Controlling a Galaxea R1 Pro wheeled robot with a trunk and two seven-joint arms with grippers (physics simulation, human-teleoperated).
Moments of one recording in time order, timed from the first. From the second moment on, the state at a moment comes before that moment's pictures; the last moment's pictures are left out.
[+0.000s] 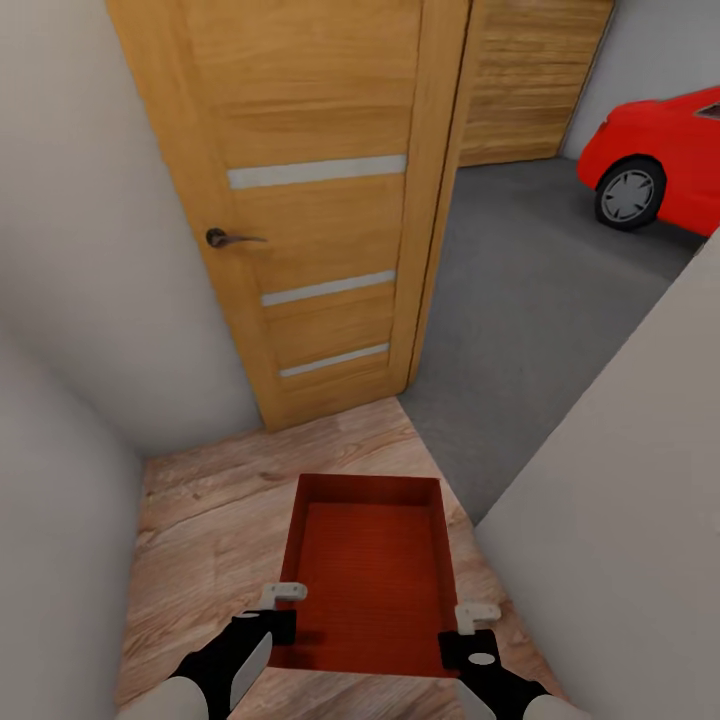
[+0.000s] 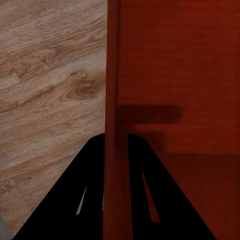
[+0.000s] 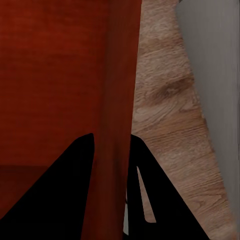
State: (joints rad) left arm -0.58 -0.09 -0.23 -0.33 0.23 0.24 0.15; right arm -0.60 0.06 0.91 -0.13 -0.79 -0.08 -0.30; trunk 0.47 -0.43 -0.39
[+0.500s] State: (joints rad) left arm -0.58 -0.09 -0.23 -0.34 0.22 0.24 0.15; right arm -0.60 0.06 0.91 -0.13 -0.80 -0.09 -0.30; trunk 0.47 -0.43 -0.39
